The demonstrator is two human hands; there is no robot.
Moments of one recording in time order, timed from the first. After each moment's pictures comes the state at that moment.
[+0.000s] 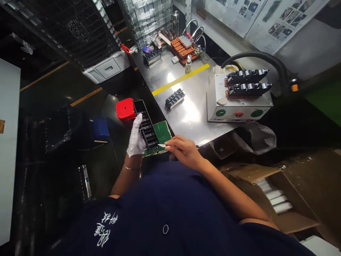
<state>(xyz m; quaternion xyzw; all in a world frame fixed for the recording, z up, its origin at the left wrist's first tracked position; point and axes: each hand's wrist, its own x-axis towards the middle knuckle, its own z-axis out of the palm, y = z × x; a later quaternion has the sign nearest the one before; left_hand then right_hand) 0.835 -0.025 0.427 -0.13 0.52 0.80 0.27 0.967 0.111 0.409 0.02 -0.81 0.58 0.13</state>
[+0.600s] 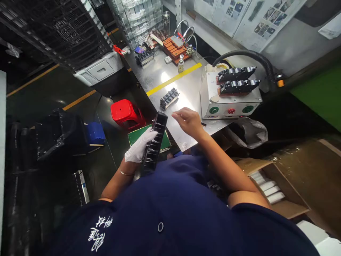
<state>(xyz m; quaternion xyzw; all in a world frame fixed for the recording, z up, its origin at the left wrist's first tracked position) 0.866 -0.027 0.441 0.00 0.52 0.70 0.49 0.915 0.168 0.393 -0.09 -0.83 0.48 0.25</state>
